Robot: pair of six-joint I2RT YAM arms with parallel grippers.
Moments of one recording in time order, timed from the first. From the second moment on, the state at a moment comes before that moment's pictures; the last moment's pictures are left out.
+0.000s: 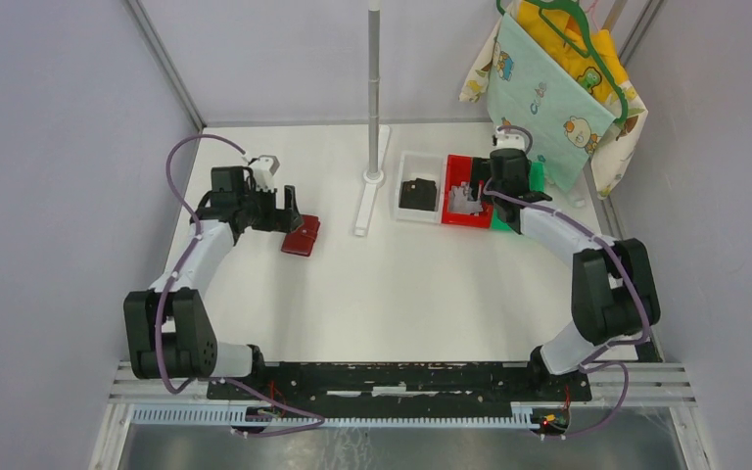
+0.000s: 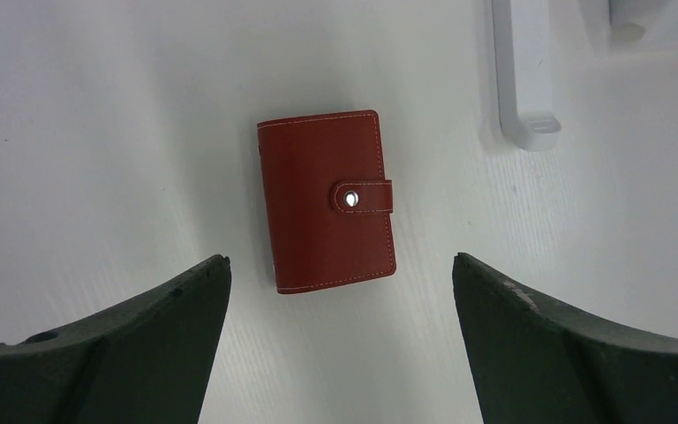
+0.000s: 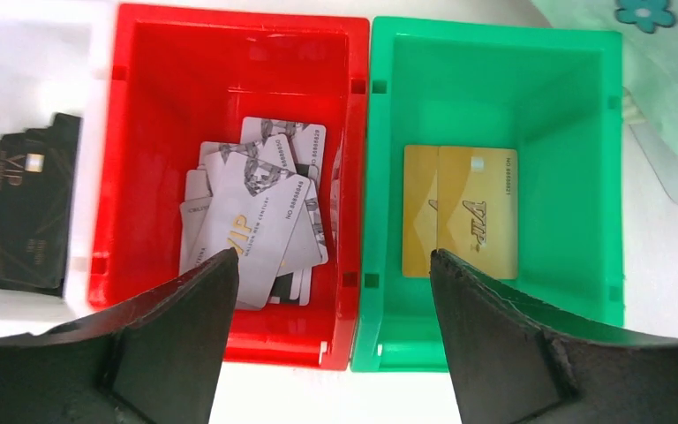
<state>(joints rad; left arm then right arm) 0.04 1.36 0.93 -0.37 0.37 0.10 0.25 1.56 0.99 -0.01 0.30 0.19</state>
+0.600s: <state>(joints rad) 0.02 1.45 0.94 -0.40 0.37 0.13 0.20 1.73 1.07 -0.08 0.27 0.13</state>
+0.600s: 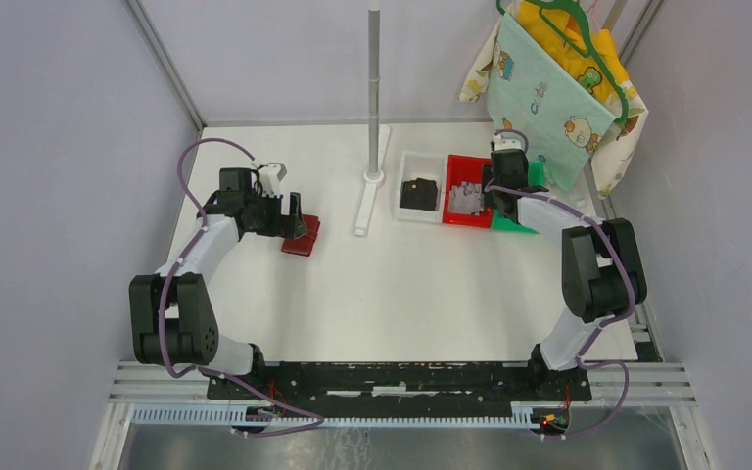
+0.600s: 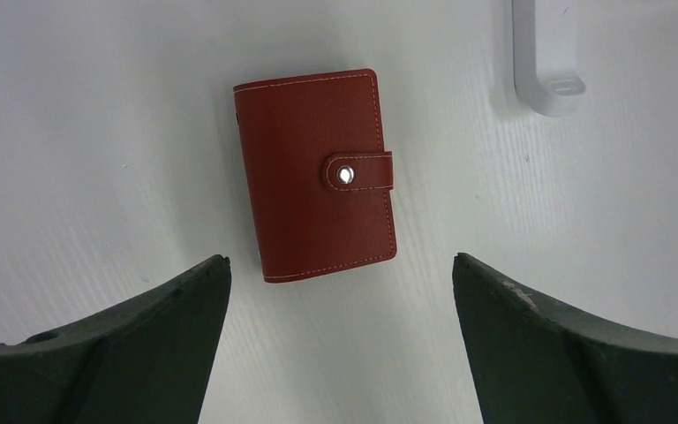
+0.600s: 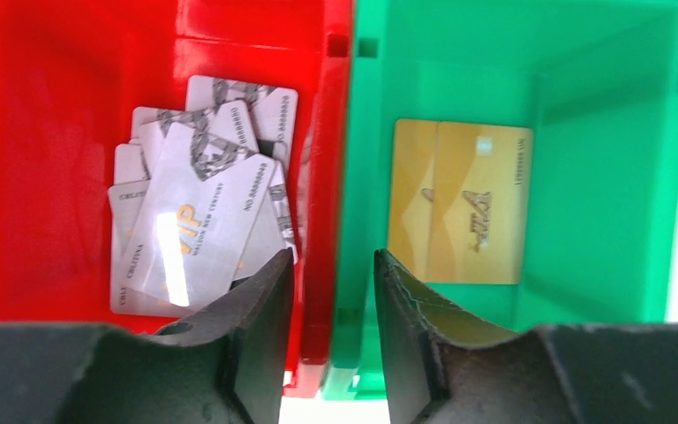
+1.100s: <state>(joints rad) 0.02 1.45 0.97 -0.46 0.38 0.16 0.38 1.65 0.97 -0.06 0.28 0.21</state>
